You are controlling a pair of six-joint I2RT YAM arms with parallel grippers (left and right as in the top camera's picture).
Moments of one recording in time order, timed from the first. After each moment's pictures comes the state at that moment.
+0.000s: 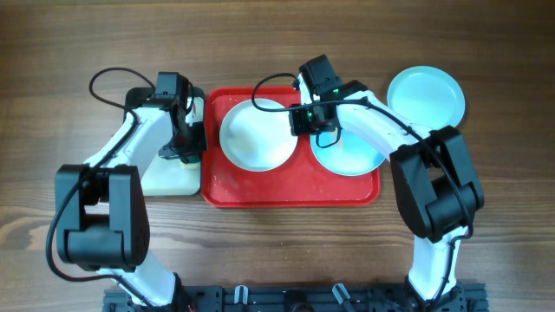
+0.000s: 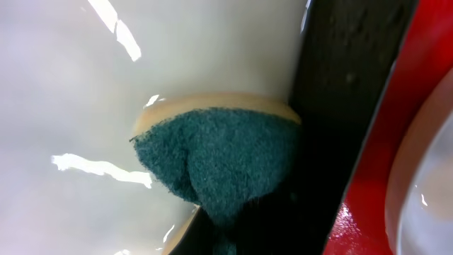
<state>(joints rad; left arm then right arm) -0.06 1.83 1.12 -0.74 0.00 -0.20 0.46 2.07 1.40 -0.56 -0.25 0.33</state>
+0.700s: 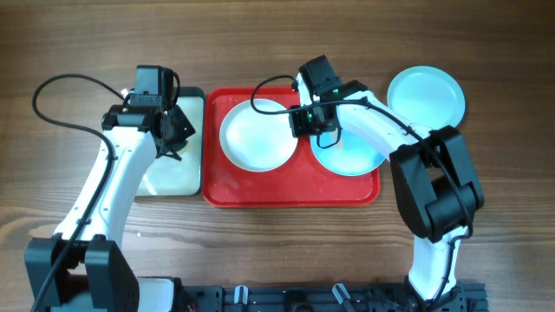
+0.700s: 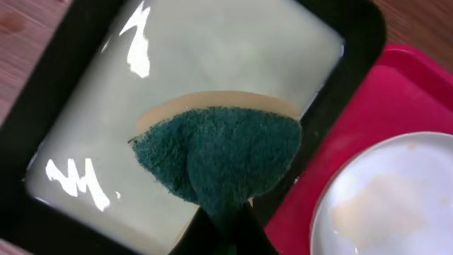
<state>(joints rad) -0.06 1.54 1.12 -0.82 -0.15 -0.62 0.46 2.07 1.40 -0.56 -0.25 0.28</state>
